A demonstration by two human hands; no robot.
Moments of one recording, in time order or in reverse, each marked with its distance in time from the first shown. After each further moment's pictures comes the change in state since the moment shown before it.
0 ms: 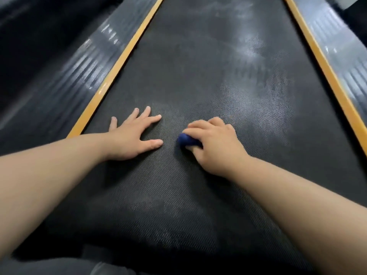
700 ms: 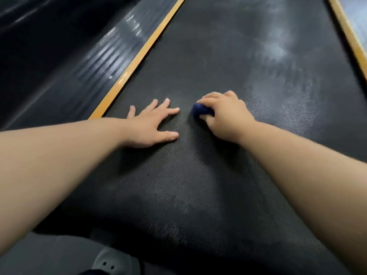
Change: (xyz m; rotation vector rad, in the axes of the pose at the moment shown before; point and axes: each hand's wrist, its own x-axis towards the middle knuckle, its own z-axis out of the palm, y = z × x) left_hand 0.003 -0.003 0.001 0.000 -0.032 -0.013; right_hand 0.065 0.014 -0.002 0.035 -0.095 0.049
